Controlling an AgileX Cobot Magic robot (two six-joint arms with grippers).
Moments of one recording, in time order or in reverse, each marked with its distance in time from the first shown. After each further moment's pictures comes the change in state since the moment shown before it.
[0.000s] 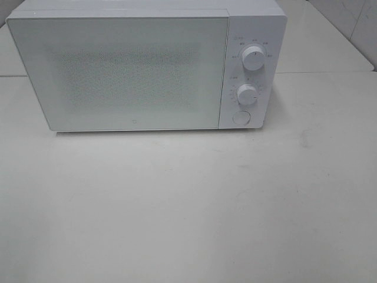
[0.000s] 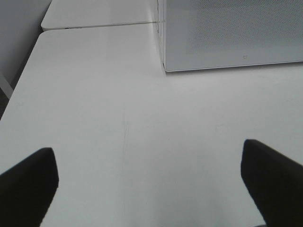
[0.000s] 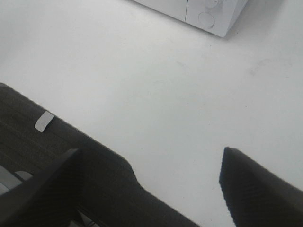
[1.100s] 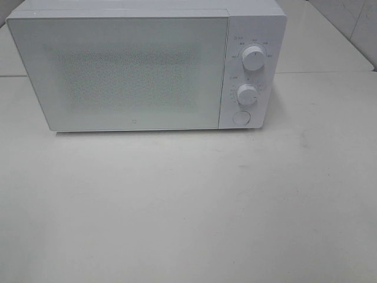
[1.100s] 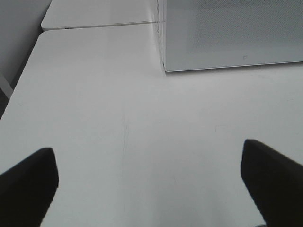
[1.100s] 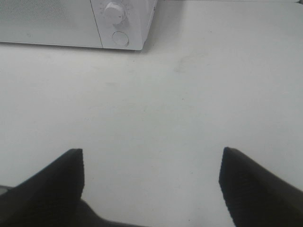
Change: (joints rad) left arm 0.000 0.000 0.000 0.000 0.000 0.000; right arm -0.340 -0.382 0.276 -0.033 -0.098 0.078
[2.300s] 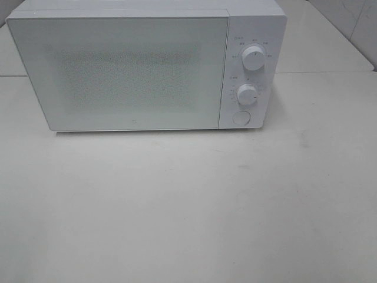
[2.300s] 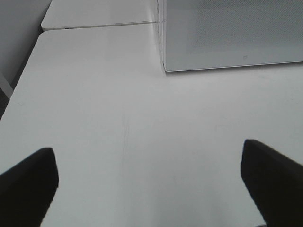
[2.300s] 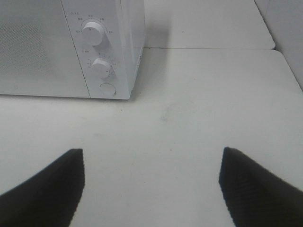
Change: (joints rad) left arm 0.000 0.000 0.000 0.000 0.000 0.000; right arm -0.032 0.143 -0.012 -0.018 -0.248 0.000
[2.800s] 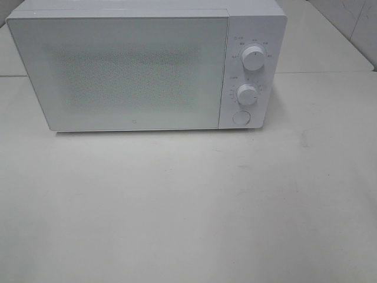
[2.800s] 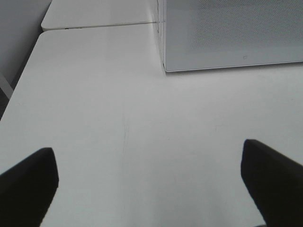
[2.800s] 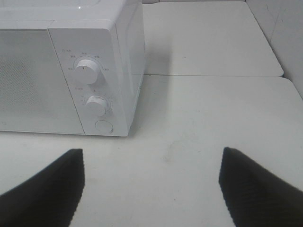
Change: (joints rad) left arm 0.000 0.000 0.000 0.000 0.000 0.000; right arm 0.000 0.325 0.044 0.000 -0.423 0.000
